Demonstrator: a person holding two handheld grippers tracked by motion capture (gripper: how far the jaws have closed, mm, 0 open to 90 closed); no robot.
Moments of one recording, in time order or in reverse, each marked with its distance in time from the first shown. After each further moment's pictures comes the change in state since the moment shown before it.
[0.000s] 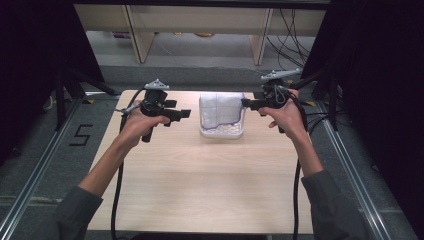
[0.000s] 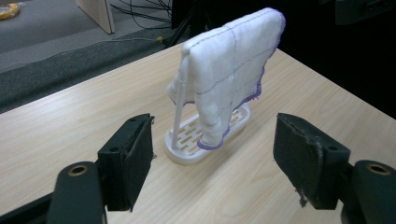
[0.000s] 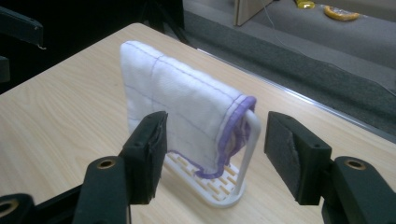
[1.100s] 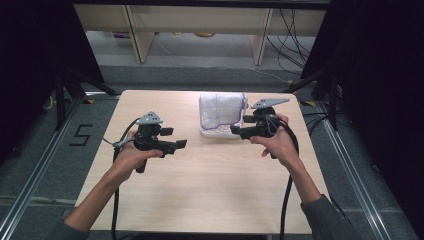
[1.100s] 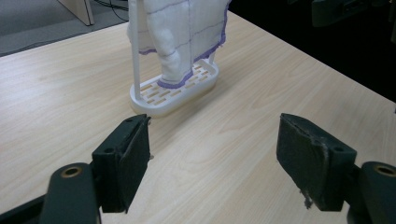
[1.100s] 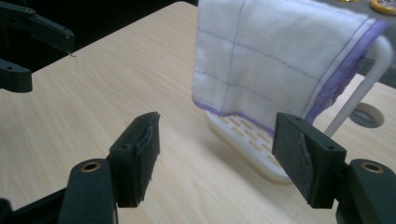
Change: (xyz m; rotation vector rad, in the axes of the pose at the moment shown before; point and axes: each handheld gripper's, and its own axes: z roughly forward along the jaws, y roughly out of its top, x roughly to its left) left arm -0.028 -0.075 -0.023 0.002 -0.072 0.010; right arm 0.048 -0.055 0.006 0.008 0.111 -0.036
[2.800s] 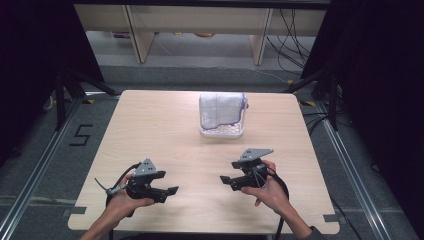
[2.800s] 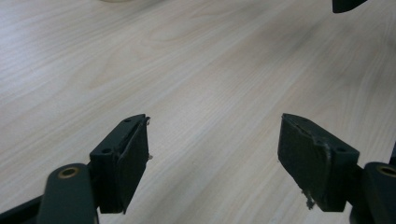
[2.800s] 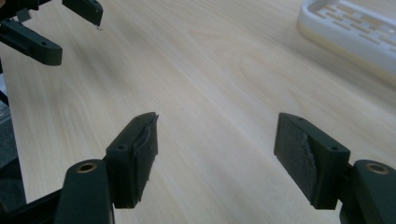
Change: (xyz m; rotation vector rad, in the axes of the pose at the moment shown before) left arm -0.035 -0.116 -0.013 0.125 -0.010 0.033; right arm 0.065 -0.108 0.021 0.116 0.106 -0.045
